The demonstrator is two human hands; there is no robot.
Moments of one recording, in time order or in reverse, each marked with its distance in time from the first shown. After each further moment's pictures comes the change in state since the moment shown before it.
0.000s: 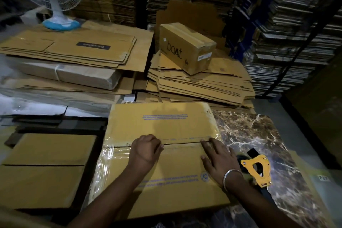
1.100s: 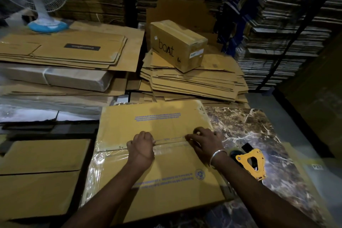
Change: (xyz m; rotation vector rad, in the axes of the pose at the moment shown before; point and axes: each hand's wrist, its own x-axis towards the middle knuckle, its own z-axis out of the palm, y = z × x) left_hand 0.018 0.012 0.020 0.102 -0.163 -0.254; right_hand 0.050 -0.010 -0.011 0.069 0.256 -0.139
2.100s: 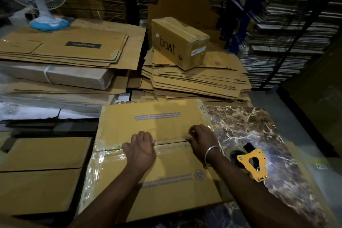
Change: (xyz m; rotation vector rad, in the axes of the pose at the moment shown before) left_hand -0.005 -0.004 0.014 0.077 0.160 0.001; right_hand 0.016 -0.011 0.003 0.207 0.010 0.121
